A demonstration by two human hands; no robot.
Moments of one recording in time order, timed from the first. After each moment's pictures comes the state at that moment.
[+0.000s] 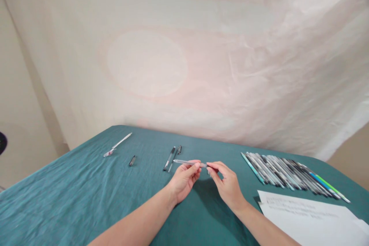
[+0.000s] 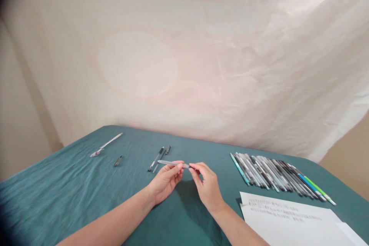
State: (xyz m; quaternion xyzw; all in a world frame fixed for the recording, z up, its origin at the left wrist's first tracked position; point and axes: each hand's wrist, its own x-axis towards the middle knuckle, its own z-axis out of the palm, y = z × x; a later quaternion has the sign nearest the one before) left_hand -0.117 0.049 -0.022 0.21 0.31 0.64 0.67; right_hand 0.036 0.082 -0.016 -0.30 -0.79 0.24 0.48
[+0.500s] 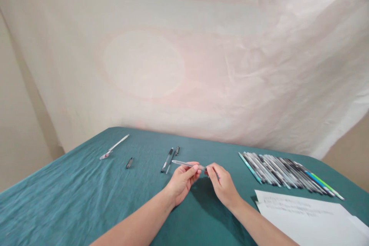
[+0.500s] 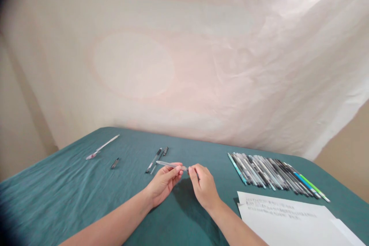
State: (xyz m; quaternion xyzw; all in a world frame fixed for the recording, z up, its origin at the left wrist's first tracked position) left_hand -0.115 0.048 -0.020 0.24 0.32 0.63 0.67; right_hand 0.036 0.082 -0.019 -0.36 -0.81 0.22 0.41
